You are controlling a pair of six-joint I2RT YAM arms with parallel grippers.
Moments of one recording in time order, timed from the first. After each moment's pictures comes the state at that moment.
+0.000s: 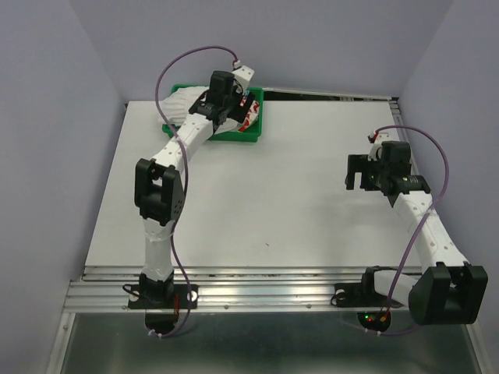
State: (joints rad) left arm -0.39 2.08 1.97 -0.38 -0.10 0.21; right arm -0.01 1.14 0.92 -0.55 -0.08 0.00
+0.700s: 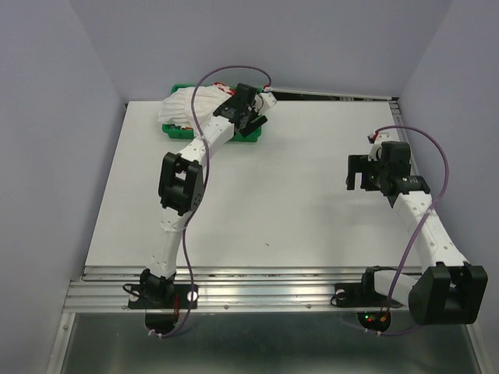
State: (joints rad) left arm -0.48 2.35 2.19 -0.52 -0.22 0.63; right arm -0.01 1.14 0.92 -0.54 -0.06 -0.01
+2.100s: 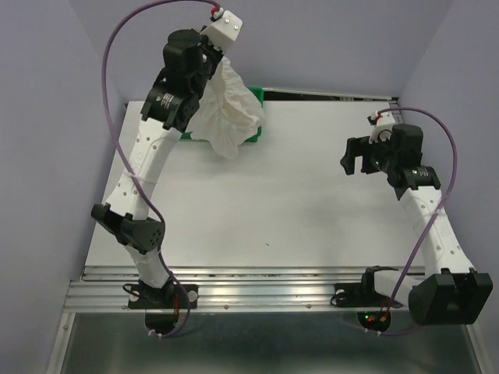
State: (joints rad) left arm -0.47 1.77 2.23 -0.49 -0.32 0.57; right arm -0.01 1.13 1.07 -0.52 -0.27 -0.08
